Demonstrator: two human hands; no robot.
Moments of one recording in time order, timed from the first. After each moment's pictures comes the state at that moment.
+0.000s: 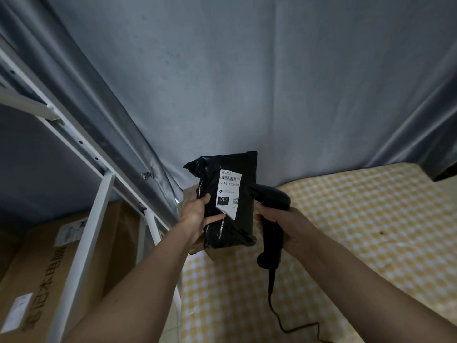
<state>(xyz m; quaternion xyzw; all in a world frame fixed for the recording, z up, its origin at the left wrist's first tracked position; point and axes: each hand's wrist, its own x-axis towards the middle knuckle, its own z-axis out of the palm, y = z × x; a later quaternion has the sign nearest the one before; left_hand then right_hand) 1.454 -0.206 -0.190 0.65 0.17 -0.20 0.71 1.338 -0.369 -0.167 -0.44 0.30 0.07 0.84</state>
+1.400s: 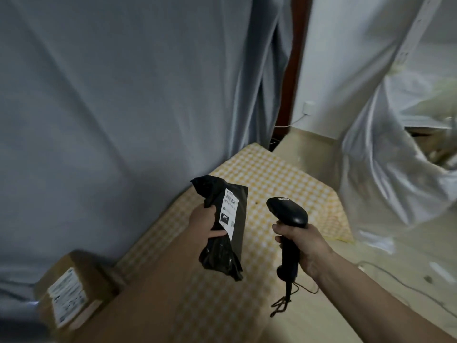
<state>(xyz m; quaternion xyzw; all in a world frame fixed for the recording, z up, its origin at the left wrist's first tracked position) 1.347 -0.449 -0.217 0.75 -0.05 -0.45 0.49 1.144 -0.499 -0.205 -0.36 0.54 -0.25 0.72</state>
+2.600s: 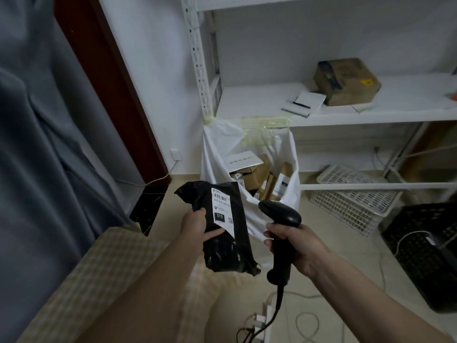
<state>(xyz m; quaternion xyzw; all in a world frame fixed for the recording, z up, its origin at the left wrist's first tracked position) 0.993 -0.876 -0.187 0.66 -0.19 -0.56 0.46 0.793 -0.814 -0.172 -0.21 0.55 -0.46 0.67</state>
